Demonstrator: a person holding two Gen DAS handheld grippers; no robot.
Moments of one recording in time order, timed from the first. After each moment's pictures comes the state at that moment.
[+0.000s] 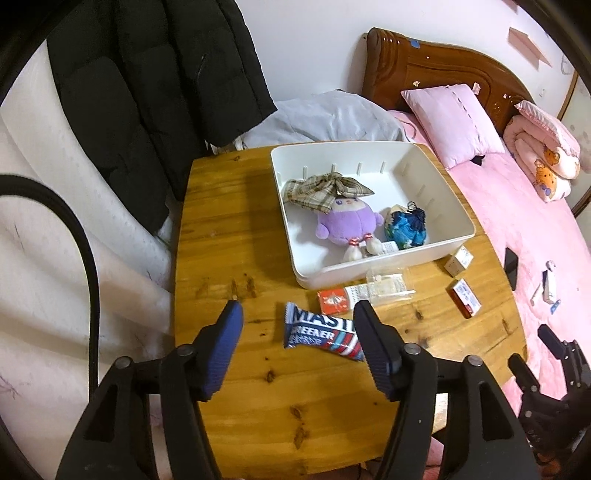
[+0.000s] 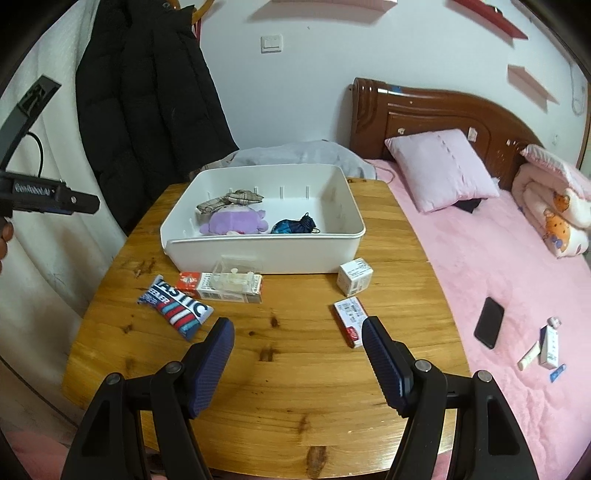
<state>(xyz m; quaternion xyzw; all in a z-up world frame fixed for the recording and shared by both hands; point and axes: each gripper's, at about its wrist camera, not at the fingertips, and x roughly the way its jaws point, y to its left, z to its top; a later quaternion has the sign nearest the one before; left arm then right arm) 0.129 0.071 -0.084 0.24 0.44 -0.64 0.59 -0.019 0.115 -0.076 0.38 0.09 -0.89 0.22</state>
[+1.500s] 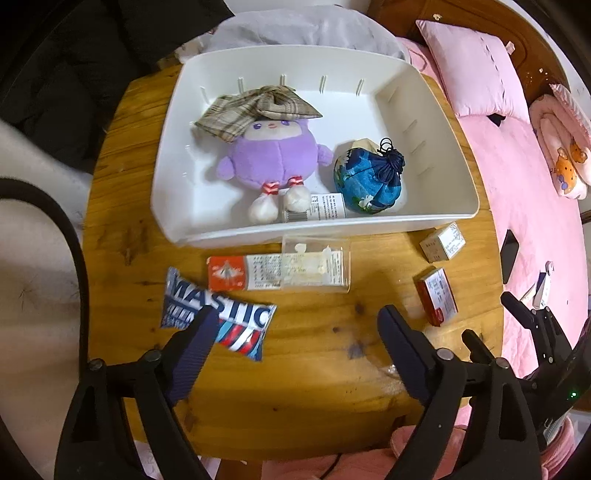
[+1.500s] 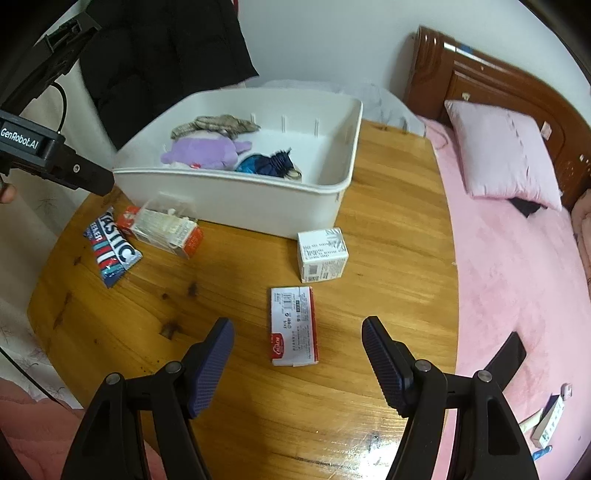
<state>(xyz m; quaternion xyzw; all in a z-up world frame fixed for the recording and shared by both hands) 0.005 -0.020 -0.139 0.37 0.53 -0.59 0.48 -0.151 0.149 -0.154 0.47 0.18 -0.80 0.33</state>
